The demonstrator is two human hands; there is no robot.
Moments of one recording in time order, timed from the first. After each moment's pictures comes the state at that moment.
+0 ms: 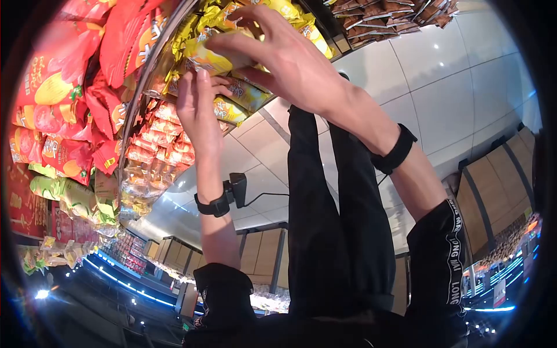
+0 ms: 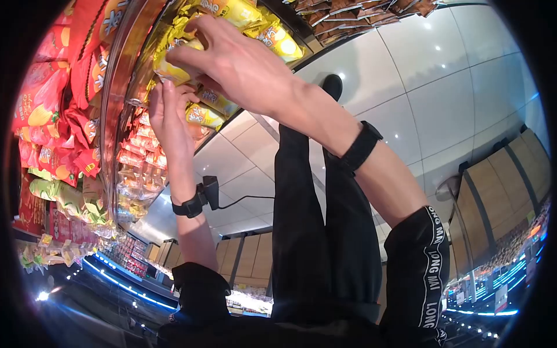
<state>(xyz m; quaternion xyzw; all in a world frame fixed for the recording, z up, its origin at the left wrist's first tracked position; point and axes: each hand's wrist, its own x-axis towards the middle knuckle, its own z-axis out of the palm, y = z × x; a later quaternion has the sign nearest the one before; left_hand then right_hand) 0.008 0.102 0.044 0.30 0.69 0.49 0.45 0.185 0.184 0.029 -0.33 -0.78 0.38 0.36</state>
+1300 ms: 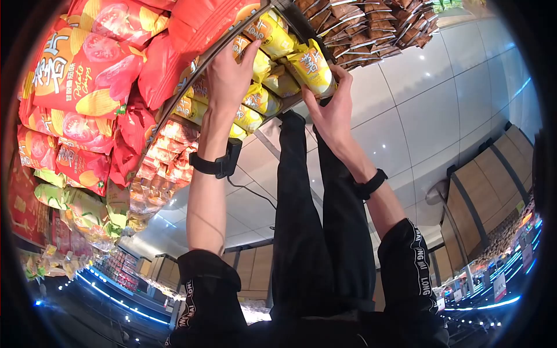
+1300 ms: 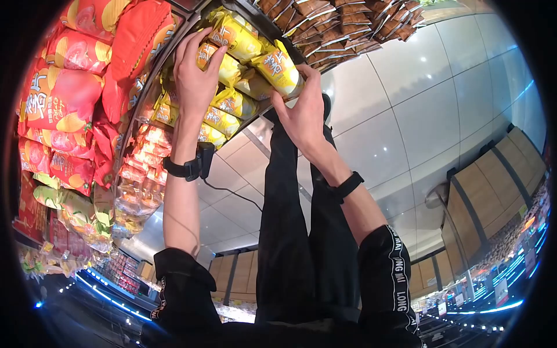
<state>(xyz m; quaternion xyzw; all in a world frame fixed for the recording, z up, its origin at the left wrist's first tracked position) 0.020 0.202 0.007 0.68 0.65 0.29 0.15 0.227 0.126 -0.011 -0.66 -0.55 0.39 0.33</state>
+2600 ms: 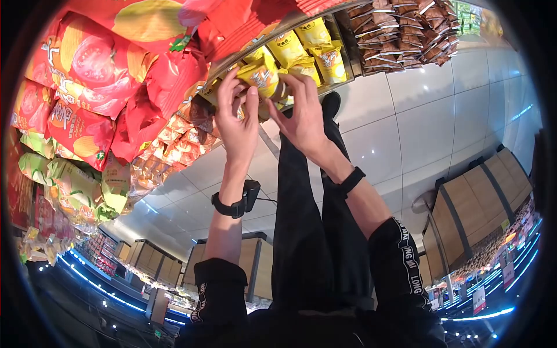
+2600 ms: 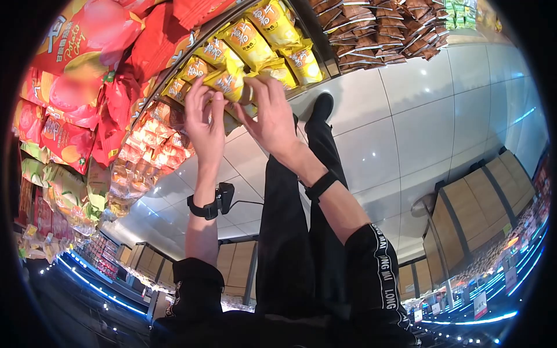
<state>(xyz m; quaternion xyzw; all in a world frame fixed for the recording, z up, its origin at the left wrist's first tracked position) 0.011 0.073 0.022 0.38 0.72 0.45 0.36 0.146 0.102 -0.006 -0.50 -0.69 0.38 0.36</state>
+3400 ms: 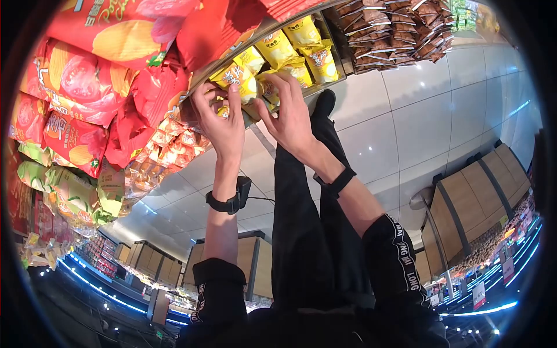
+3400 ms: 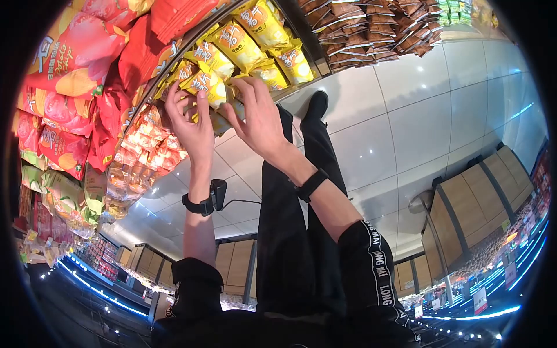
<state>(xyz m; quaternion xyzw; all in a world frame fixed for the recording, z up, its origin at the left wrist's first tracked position) 0.004 0.077 0.025 0.41 0.78 0.38 0.27 0.141 0.100 -0.005 -0.50 -0.67 0.43 0.35</state>
